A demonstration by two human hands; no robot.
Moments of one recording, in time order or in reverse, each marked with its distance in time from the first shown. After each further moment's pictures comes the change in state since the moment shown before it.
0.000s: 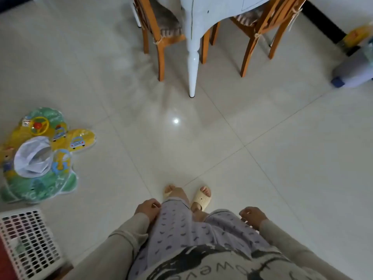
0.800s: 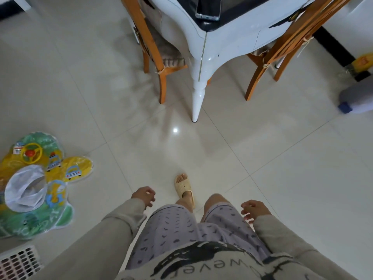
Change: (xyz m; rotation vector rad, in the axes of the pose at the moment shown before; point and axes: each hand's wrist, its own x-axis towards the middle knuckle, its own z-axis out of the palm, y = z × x) left_hand 0.107 0.161 -0.192 -0.211 0.005 -0.003; right_hand 0.061 -0.205 -0.108 0.293 0.151 -0.018
